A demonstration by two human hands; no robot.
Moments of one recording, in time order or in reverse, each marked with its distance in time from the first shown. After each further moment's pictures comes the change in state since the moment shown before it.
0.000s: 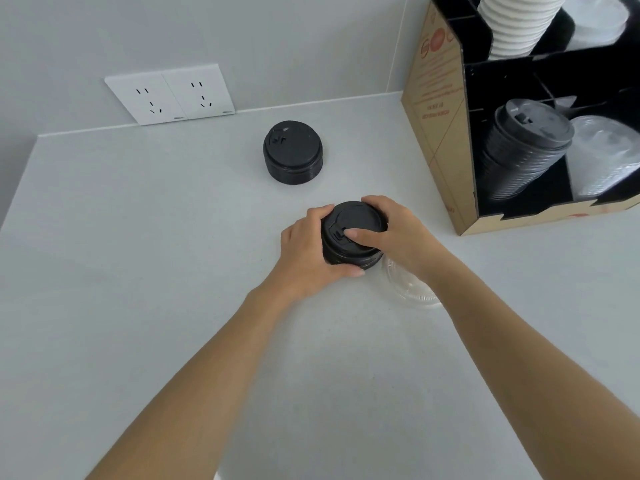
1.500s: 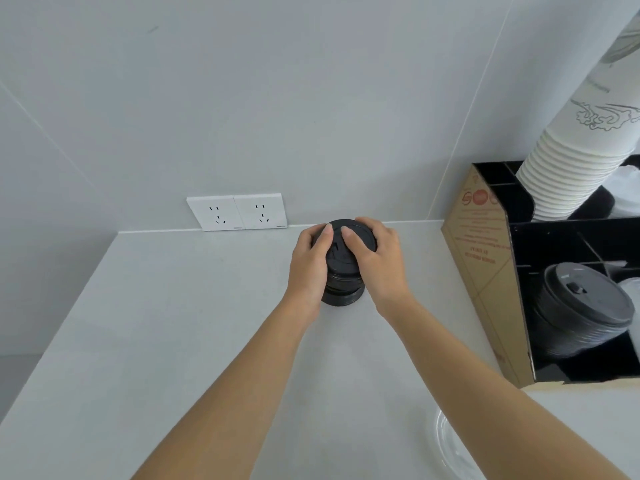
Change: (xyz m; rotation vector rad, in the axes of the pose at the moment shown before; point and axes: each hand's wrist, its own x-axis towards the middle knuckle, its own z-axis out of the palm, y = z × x) left_hand 0.108 0.029 -0.097 -0.868 0.423 -0.200; right_hand 0.109 -0.111 0.023 0.402 0.296 -0.194
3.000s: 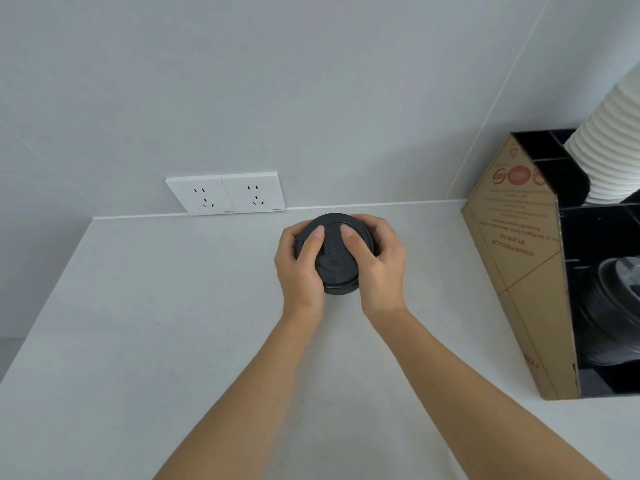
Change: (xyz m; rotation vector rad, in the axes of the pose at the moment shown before) left_hand 0.018 -0.030 -0.008 -0.170 0.193 0.197; right_hand 0.005 0.031 0.029 0.274 0.070 -0.044
